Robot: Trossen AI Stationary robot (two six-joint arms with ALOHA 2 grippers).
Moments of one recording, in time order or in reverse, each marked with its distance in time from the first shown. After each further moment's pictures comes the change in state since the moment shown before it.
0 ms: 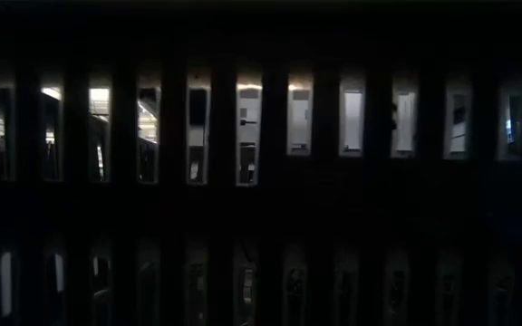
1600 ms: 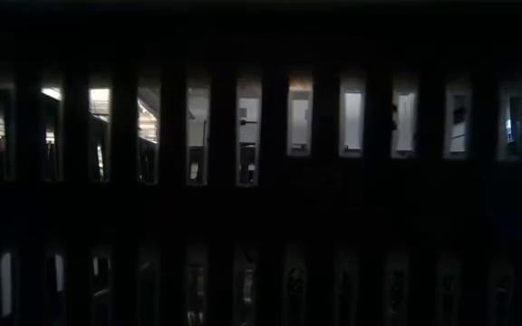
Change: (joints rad) left arm -0.288 0.338 0.069 0.720 0.109 0.166; right arm 0.001 0.000 0.000 -0.075 -0.017 0.019
